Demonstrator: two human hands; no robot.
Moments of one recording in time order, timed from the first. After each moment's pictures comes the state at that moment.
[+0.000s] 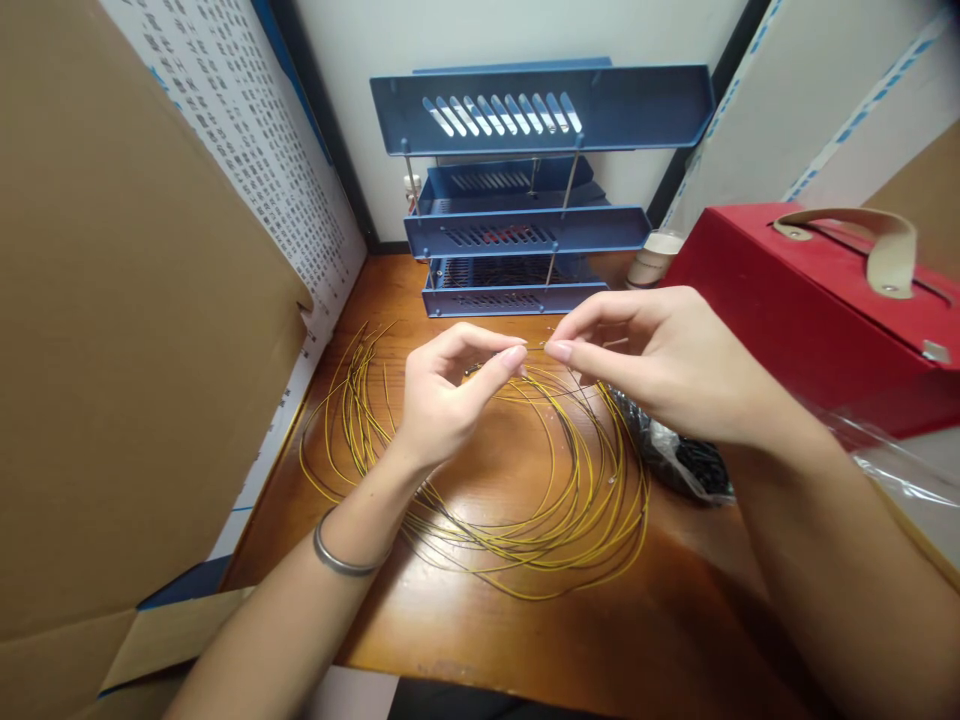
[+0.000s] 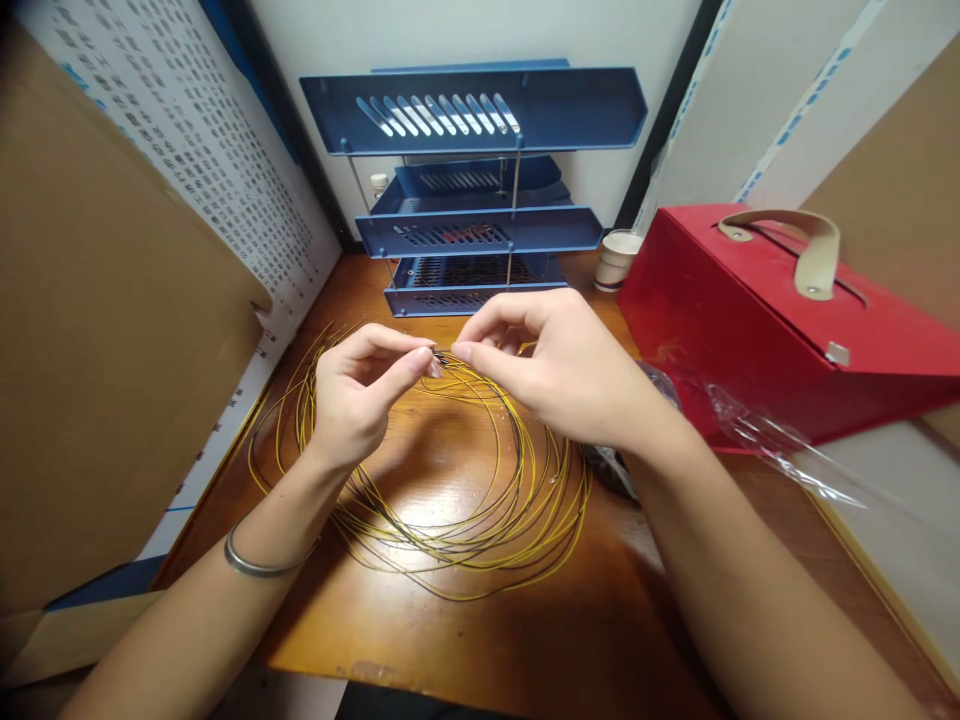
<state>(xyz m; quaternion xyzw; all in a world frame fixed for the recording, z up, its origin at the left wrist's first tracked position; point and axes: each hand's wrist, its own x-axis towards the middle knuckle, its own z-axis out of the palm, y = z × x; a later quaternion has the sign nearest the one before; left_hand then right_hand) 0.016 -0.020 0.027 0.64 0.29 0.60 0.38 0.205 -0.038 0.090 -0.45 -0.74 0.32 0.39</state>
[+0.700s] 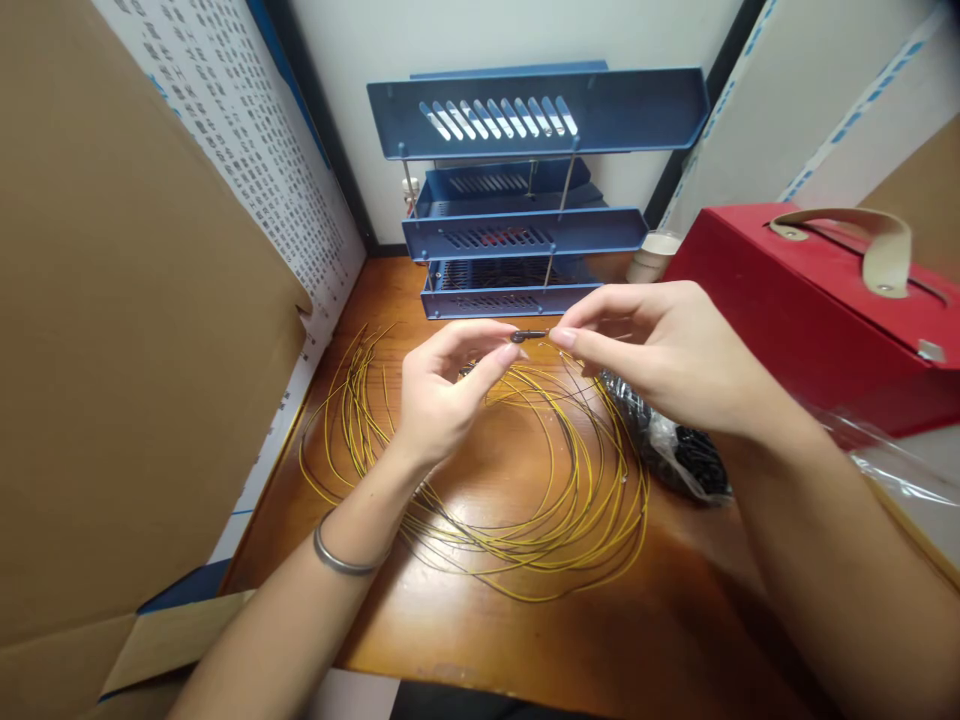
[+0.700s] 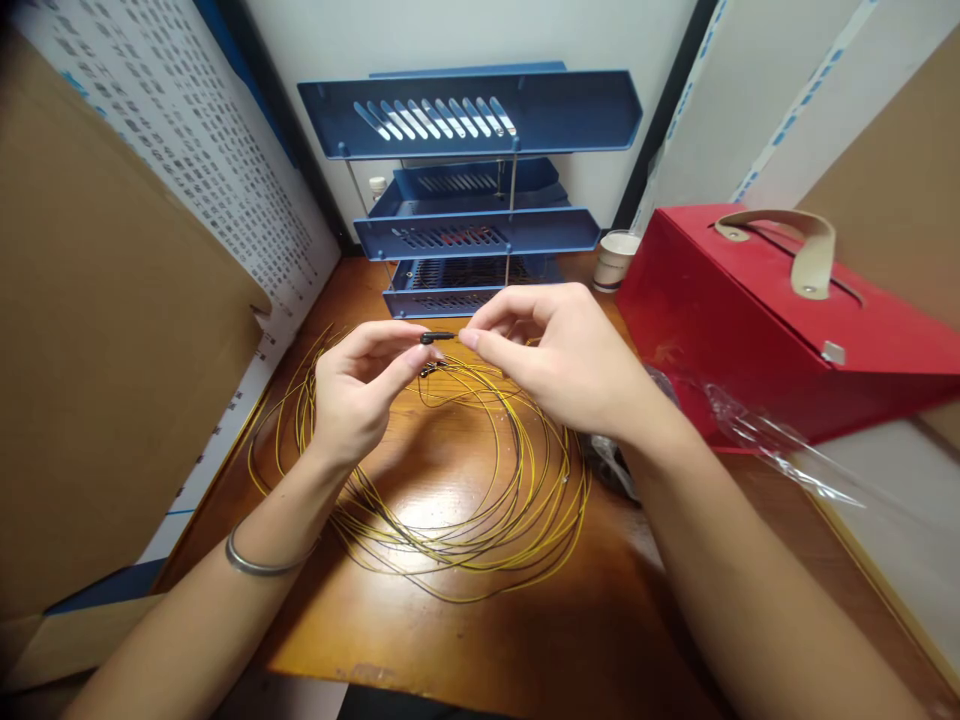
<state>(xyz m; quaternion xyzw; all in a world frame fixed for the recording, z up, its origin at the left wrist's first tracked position) 0.017 -0.014 0.023 0.62 0.29 0.61 0.40 0.210 -0.032 0.089 -0.46 -0.72 0.31 0.42</state>
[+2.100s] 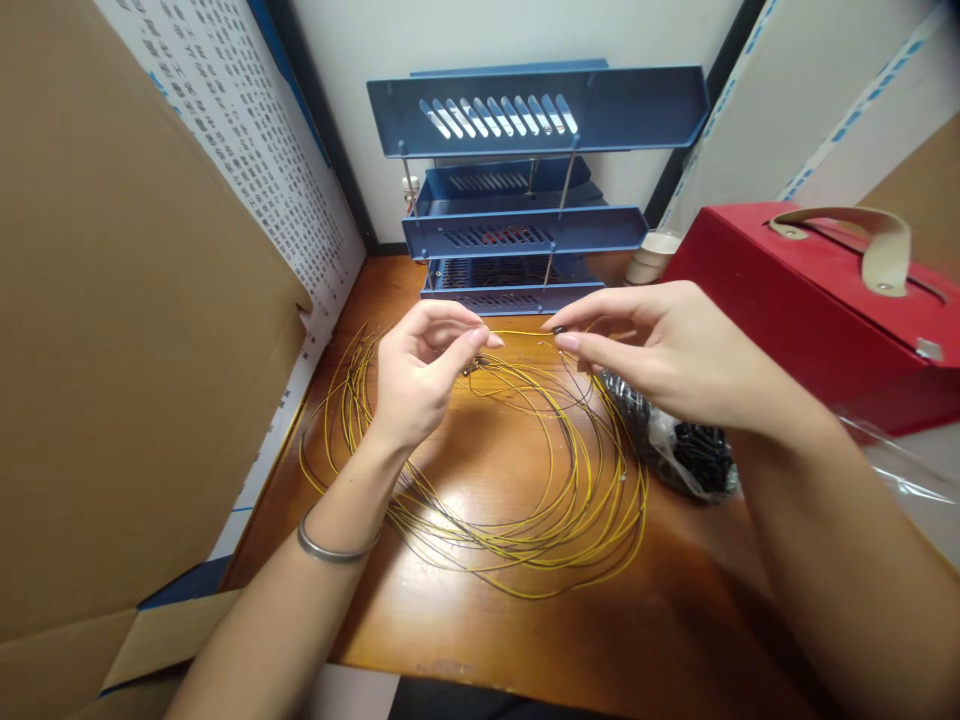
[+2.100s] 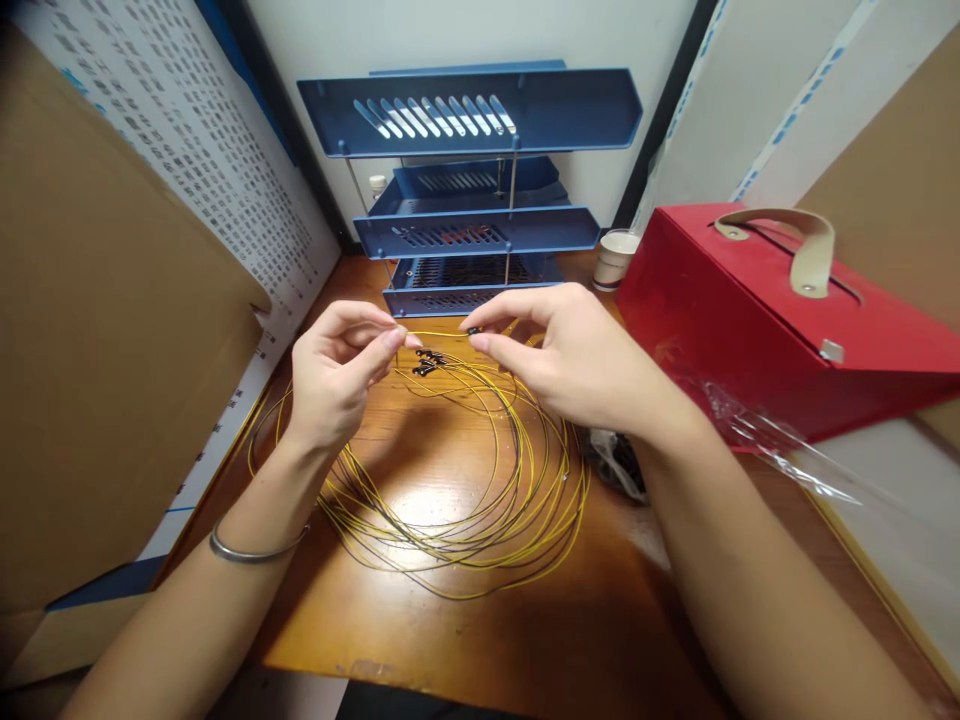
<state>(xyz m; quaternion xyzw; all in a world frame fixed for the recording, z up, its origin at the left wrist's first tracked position) 0.003 -0.006 0.029 0.61 0.30 0.61 0.40 0.219 -0.027 0.083 -0.46 -0.77 0.26 0.37</state>
